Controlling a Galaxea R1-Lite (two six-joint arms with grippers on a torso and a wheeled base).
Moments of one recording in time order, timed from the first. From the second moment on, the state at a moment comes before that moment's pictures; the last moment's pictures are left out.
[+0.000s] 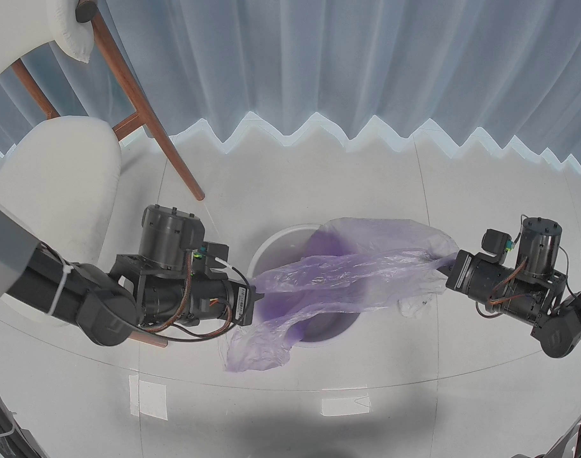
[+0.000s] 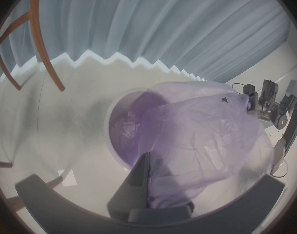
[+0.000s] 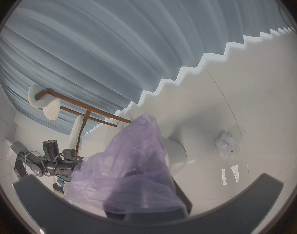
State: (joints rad) left arm -0.51 1.89 -0.88 -0.44 -0.20 -0.16; right arm 0.32 1.77 -0.50 -1.02 0.27 0.53
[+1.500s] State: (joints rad) left arm -0.59 2.07 -1.45 -0.15 0.01 -0.50; right arm 0.25 1.79 -0.76 -0.64 0.54 0.49
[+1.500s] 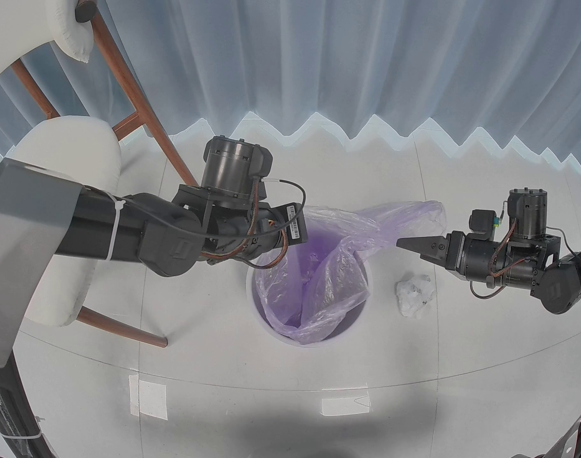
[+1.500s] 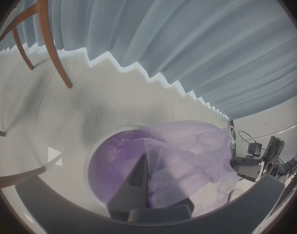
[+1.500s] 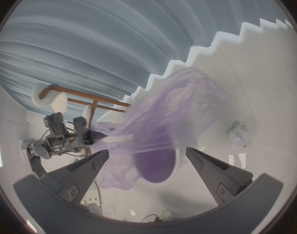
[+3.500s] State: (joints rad) left arm -0.40 1.94 -1.22 -0.15 0.21 -0.29; right arm 0.24 1.80 -0.69 -0.63 0.23 0.44
